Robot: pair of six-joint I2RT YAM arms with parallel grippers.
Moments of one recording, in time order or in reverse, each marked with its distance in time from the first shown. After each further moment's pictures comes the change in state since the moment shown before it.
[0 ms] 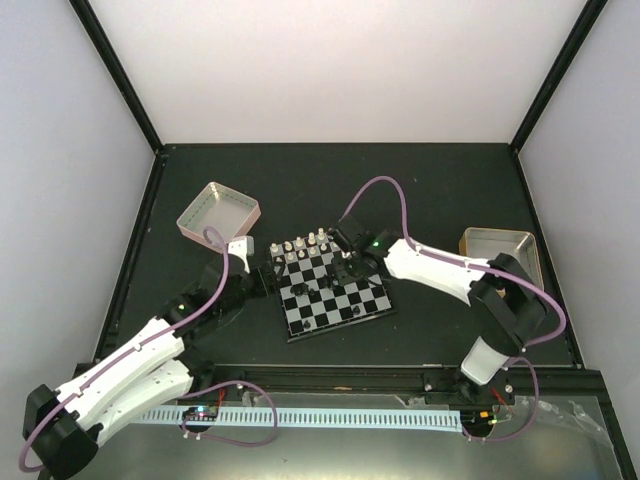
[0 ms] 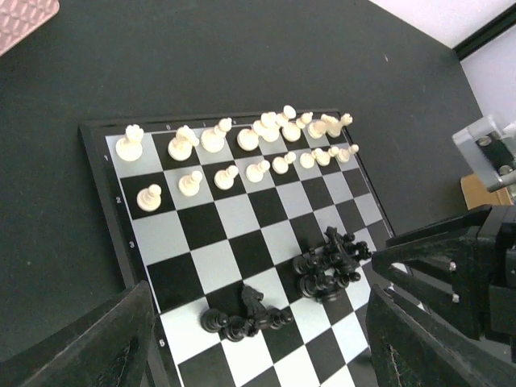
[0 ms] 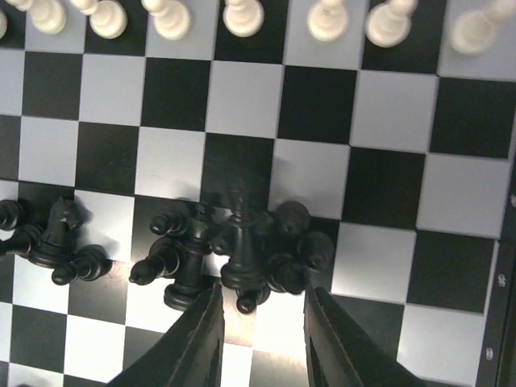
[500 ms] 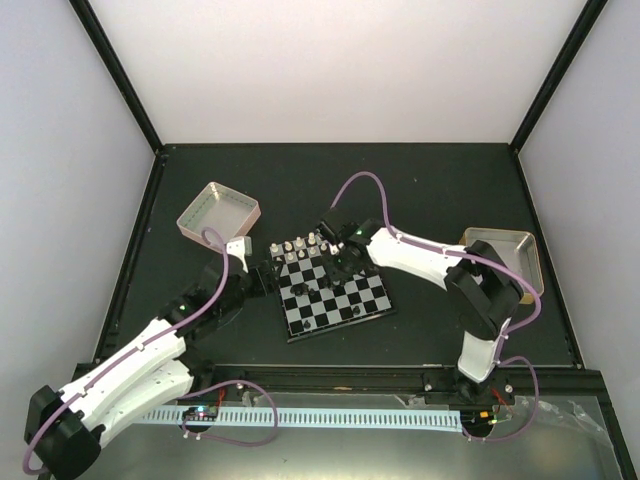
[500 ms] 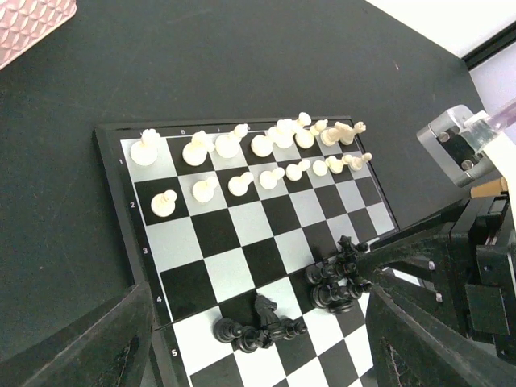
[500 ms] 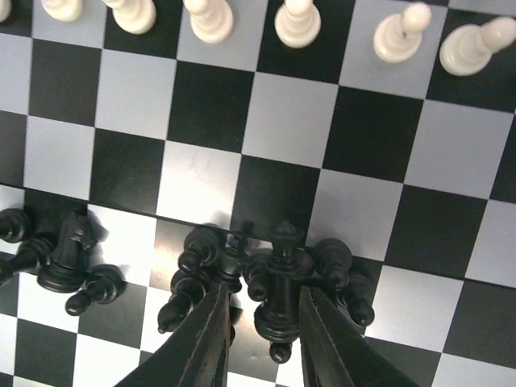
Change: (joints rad) left arm 0.037 0.003 -0.035 0.048 0.004 0.006; right arm 0.000 0.166 0.173 -0.098 -0.049 -0.076
